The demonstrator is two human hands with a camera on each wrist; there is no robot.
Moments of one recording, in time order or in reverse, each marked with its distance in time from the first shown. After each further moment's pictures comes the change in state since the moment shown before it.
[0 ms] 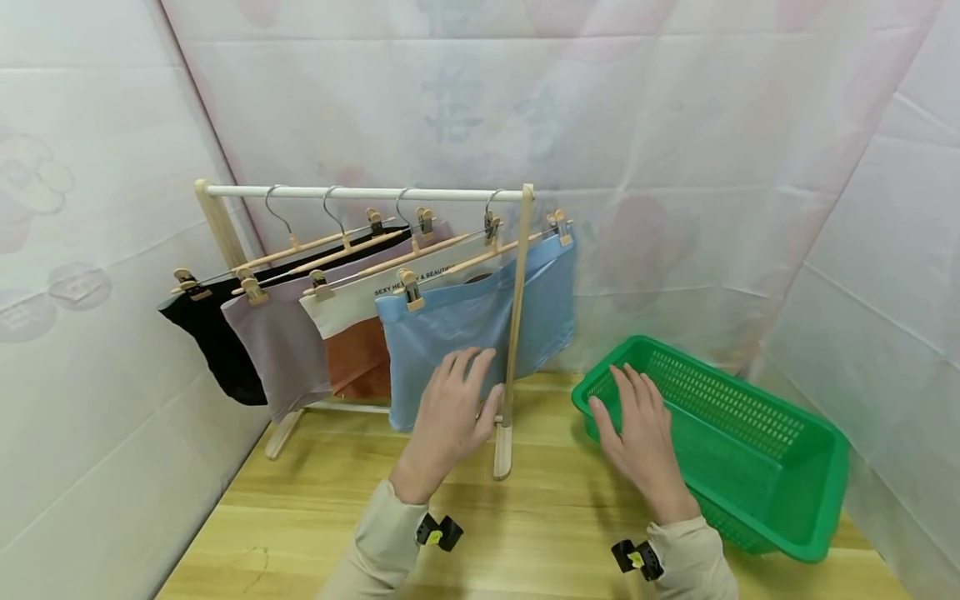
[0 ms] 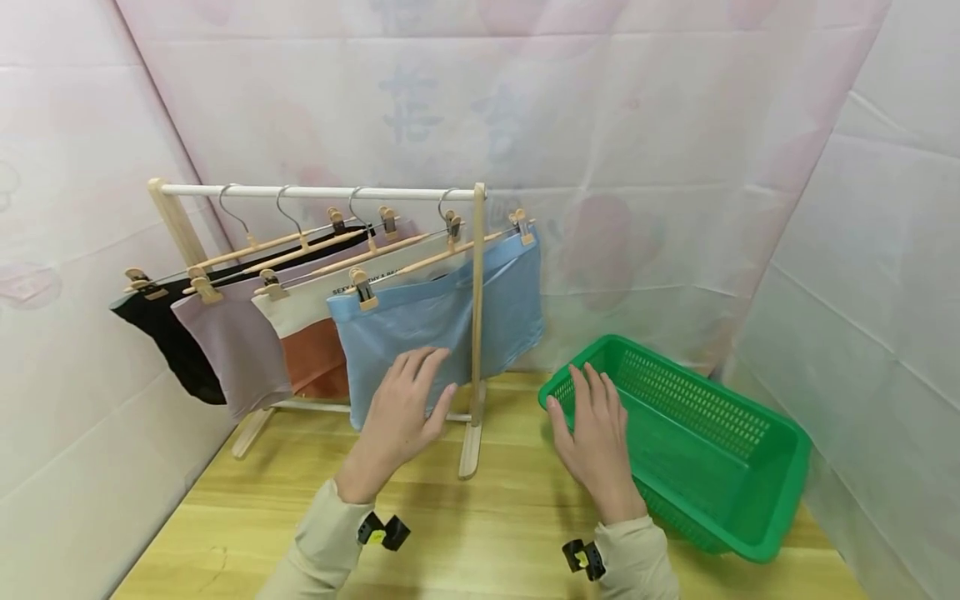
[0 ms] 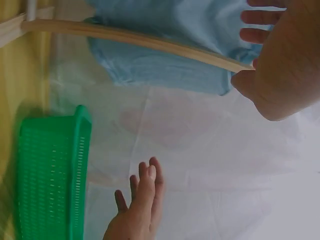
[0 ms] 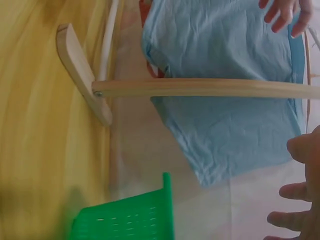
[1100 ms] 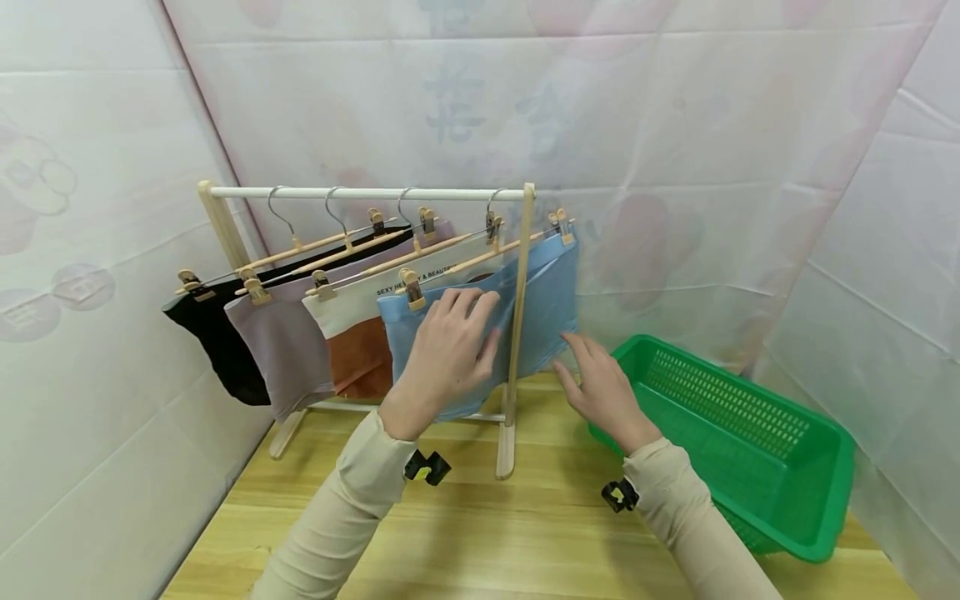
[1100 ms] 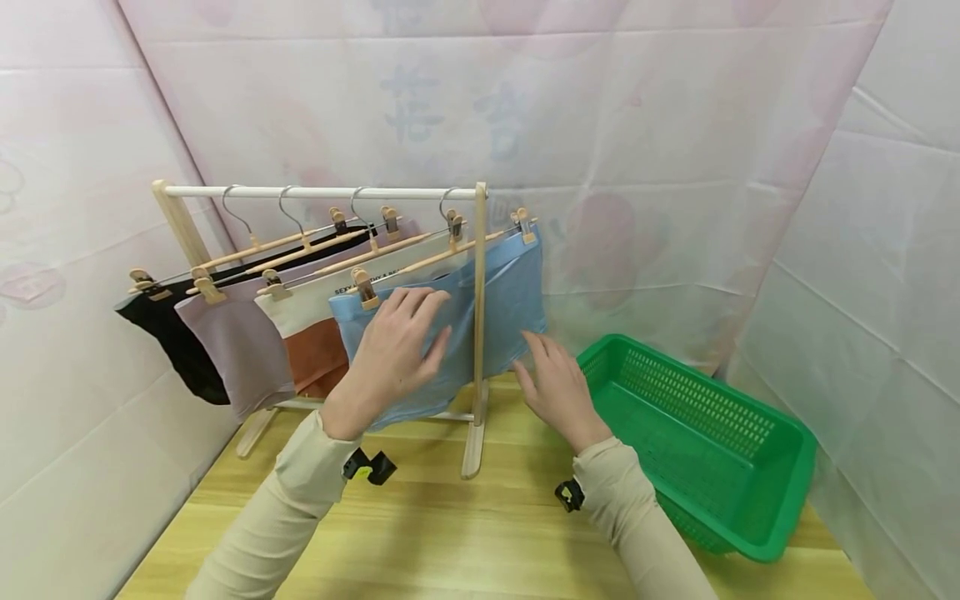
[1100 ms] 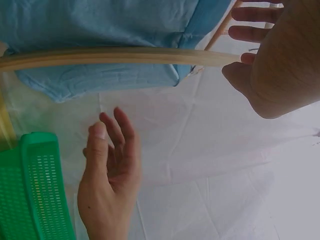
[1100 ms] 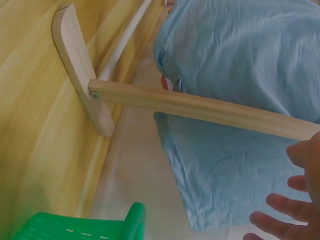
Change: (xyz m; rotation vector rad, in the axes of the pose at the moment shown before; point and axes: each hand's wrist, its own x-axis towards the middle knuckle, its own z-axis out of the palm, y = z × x) left_hand 0.074 -0.011 -0.045 0.101 -0.009 0.121; right_hand 0.071 -0.022 0.022 -0.024 -0.126 -0.243
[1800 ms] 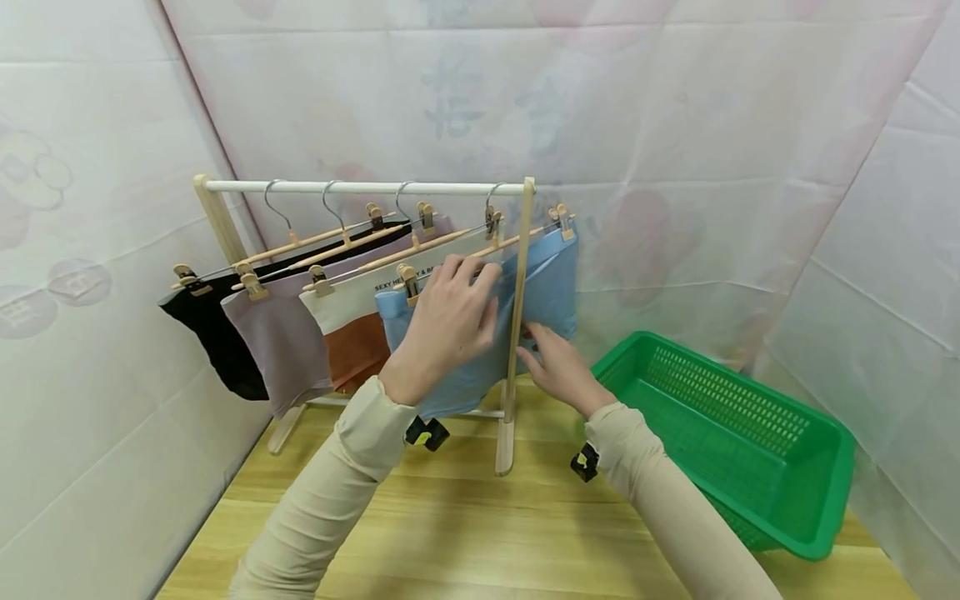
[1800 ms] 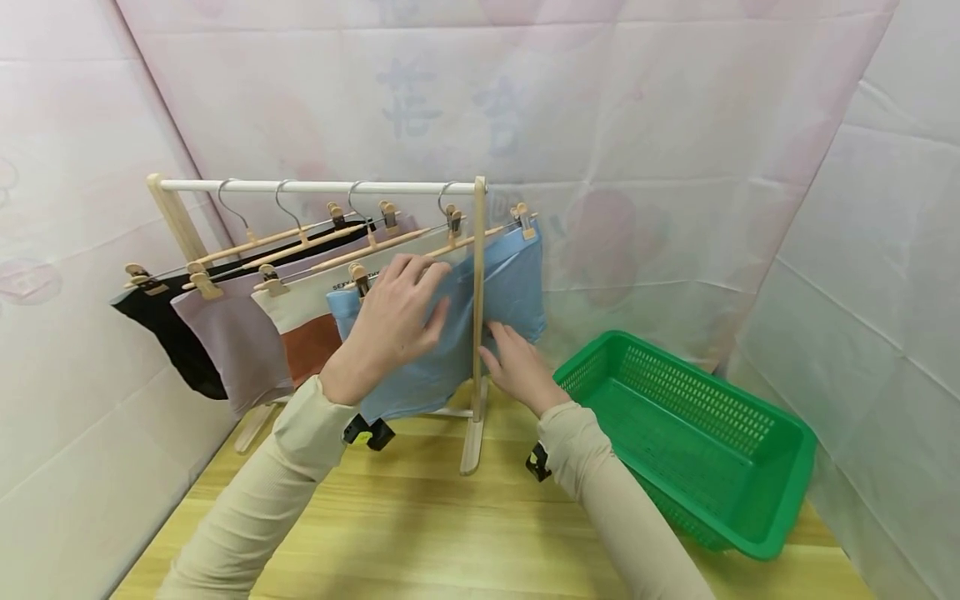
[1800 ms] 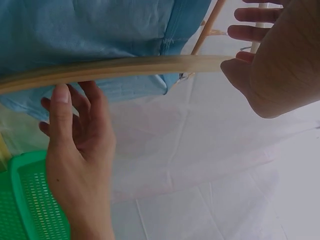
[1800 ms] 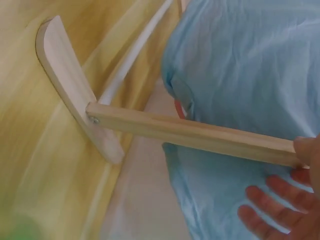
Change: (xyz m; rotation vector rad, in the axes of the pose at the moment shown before) left_hand 0.031 -0.010 -0.006 0.059 -0.010 0.027; right_hand 0.046 -0.013 0.031 0.186 -0.231 0.024
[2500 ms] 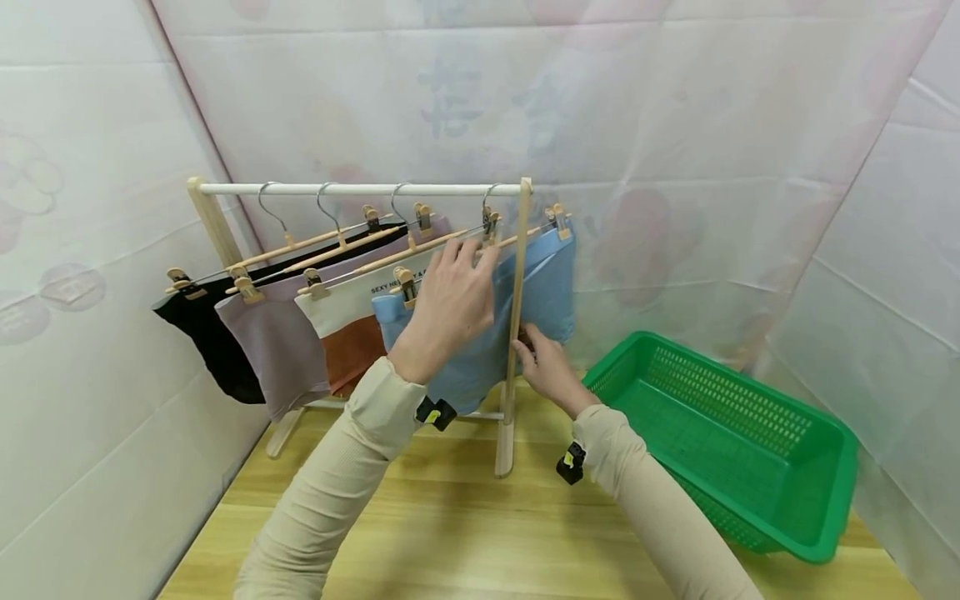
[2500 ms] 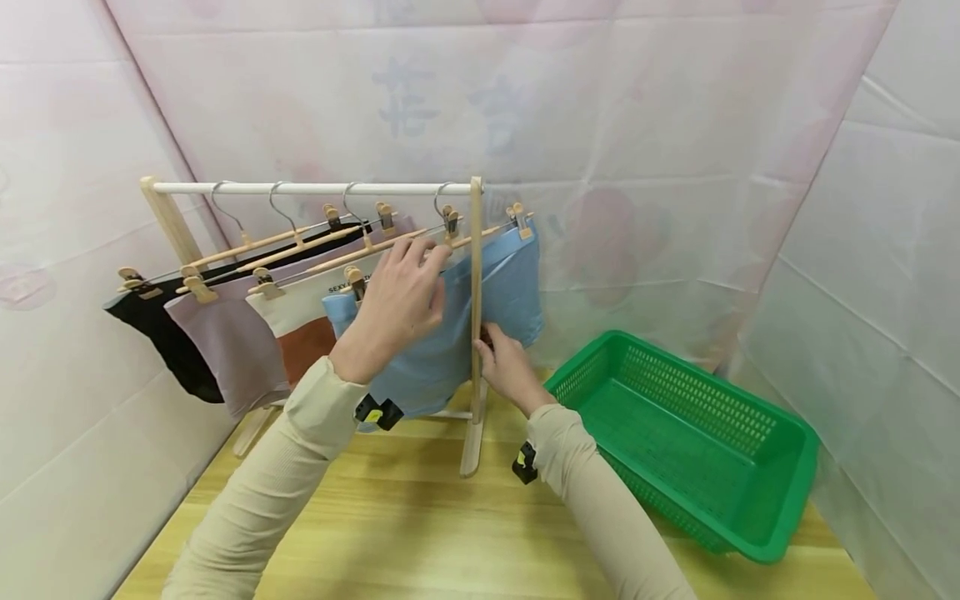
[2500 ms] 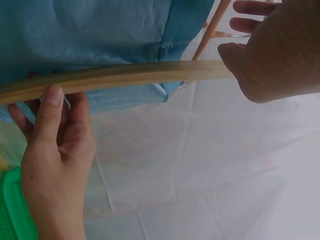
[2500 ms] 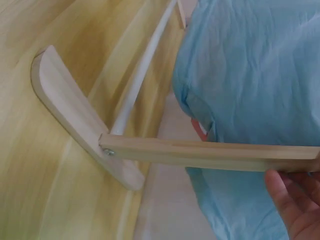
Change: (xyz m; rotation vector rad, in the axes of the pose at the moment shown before) left_hand 0.024 -0.005 0.008 0.087 -0.107 -0.069; right_hand 0.011 0.008 0.024 0.256 0.031 0.089
